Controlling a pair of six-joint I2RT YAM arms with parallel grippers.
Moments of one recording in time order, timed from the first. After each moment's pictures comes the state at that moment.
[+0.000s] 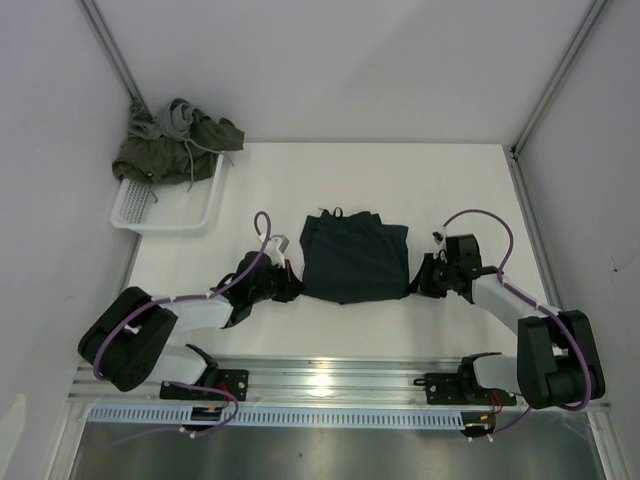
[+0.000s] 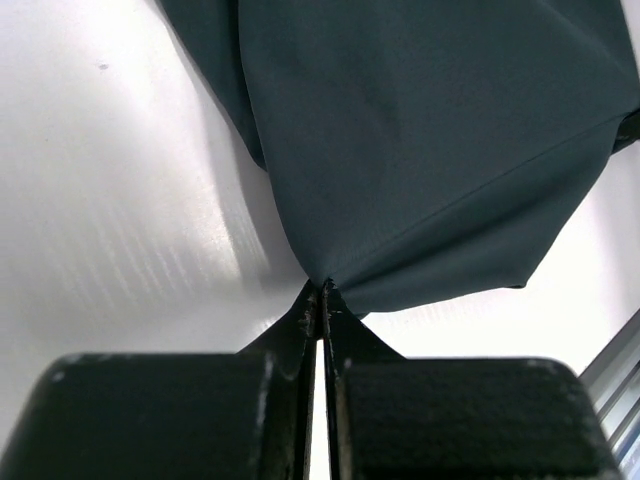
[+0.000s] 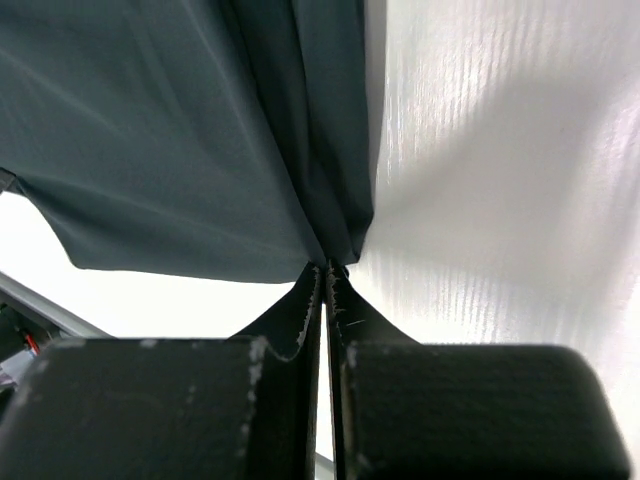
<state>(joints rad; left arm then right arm) -0.58 1.35 0.34 0.41 0.17 -0.54 0.17 1.27 0.52 -0.22 -0.39 0.44</state>
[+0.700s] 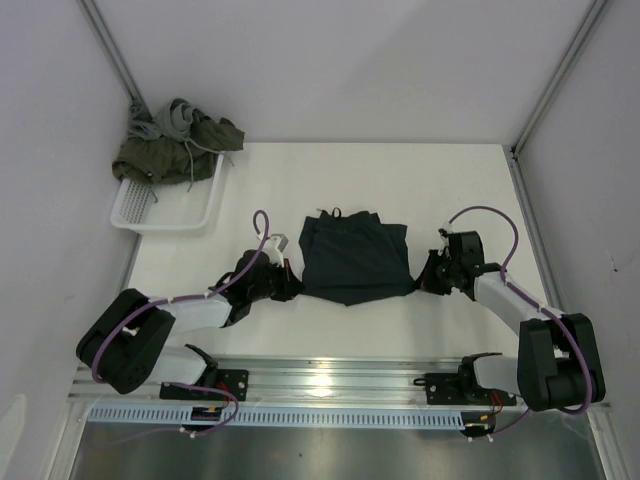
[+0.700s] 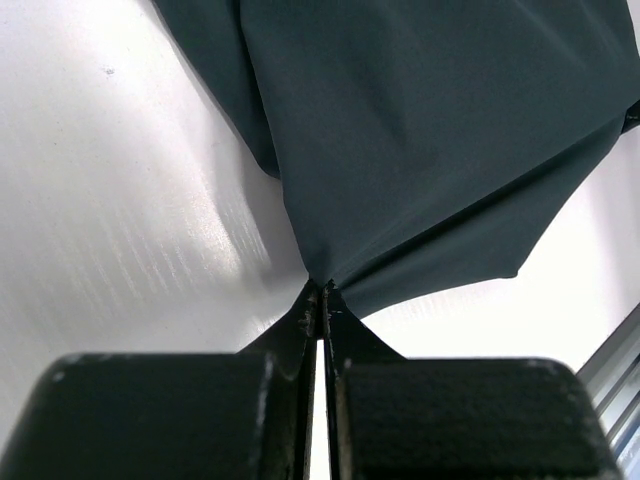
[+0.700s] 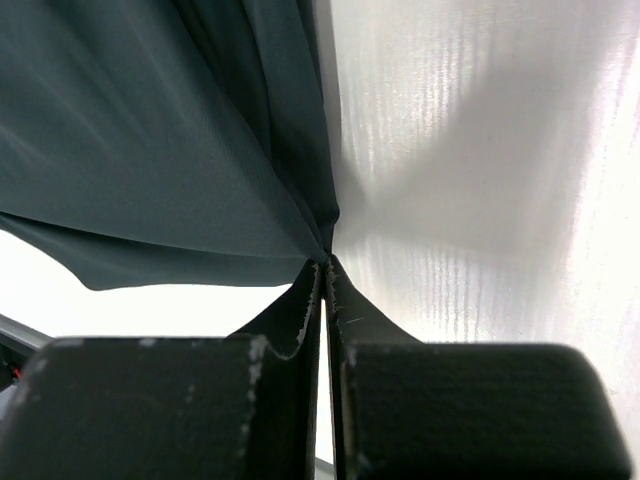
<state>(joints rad) -0.56 1.33 0.35 0.38 0.19 -0.52 0.15 1.26 0.57 -0.28 -0.30 0.44</state>
